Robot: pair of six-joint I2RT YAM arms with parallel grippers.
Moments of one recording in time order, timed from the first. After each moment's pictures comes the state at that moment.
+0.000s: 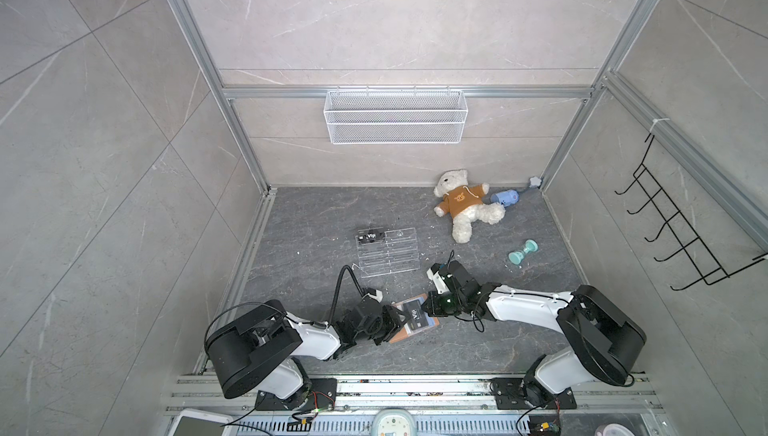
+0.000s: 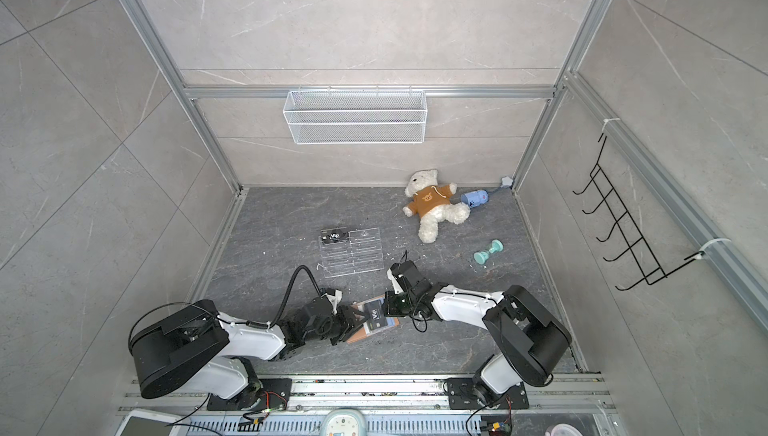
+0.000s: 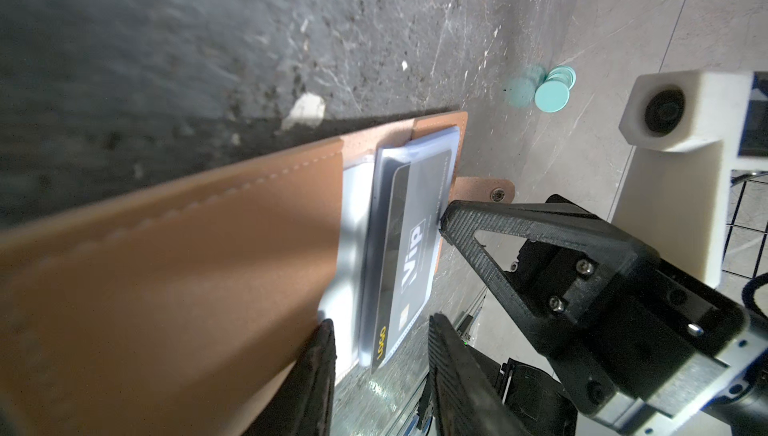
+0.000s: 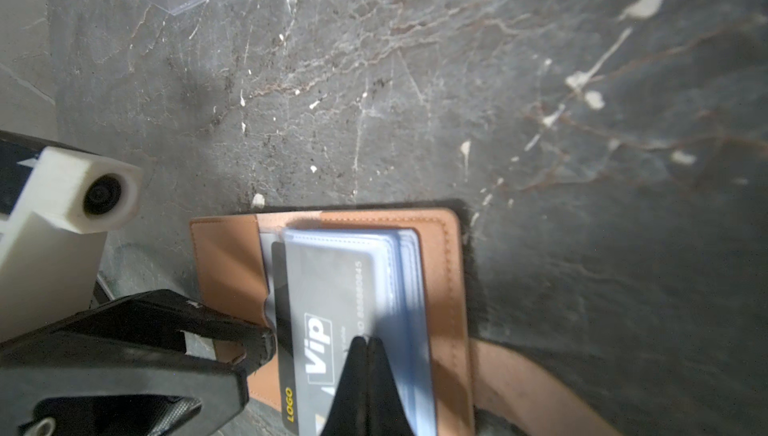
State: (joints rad) left arm -0.95 1.48 0.26 0.64 0.18 -1.47; right arm 0.72 1.54 0.65 -0.07 -0.32 0.66
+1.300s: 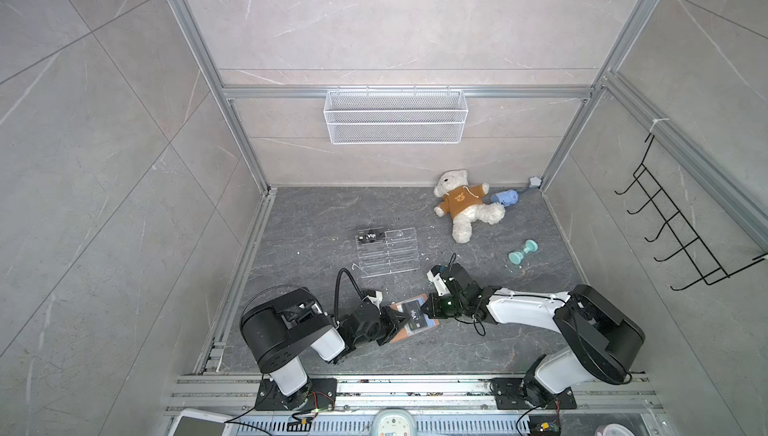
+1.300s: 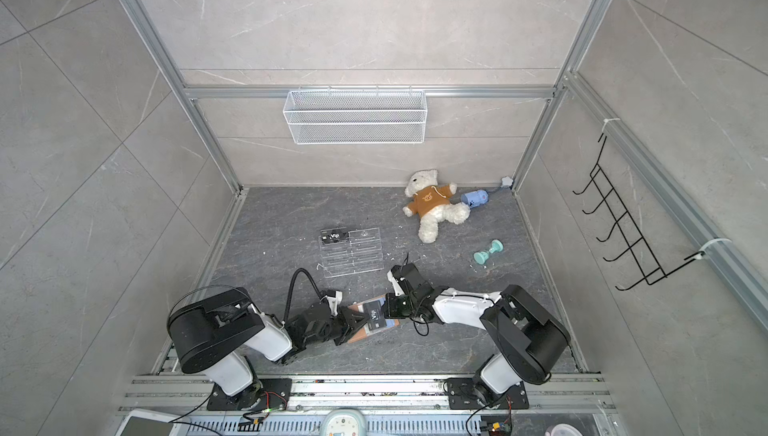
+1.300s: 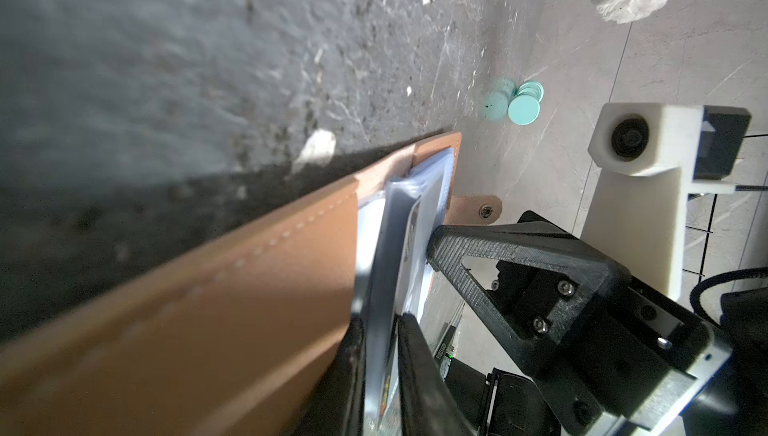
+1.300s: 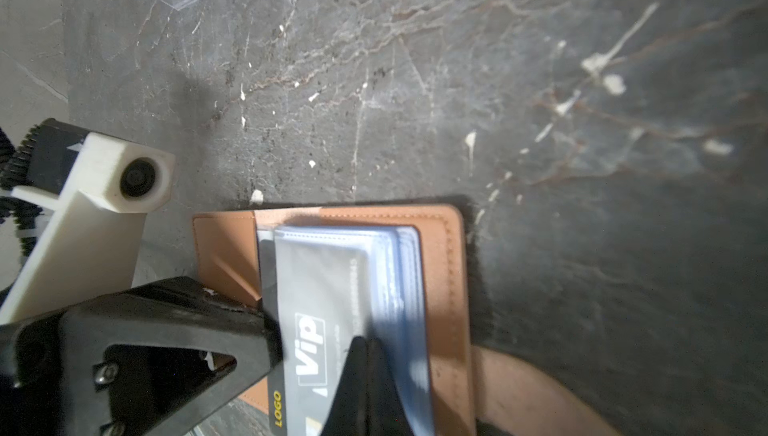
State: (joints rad) left arm -0.96 1.67 0.21 0.97 0.16 -1.51; right arm 0.72 1.55 0.61 0.01 -0.34 0.67
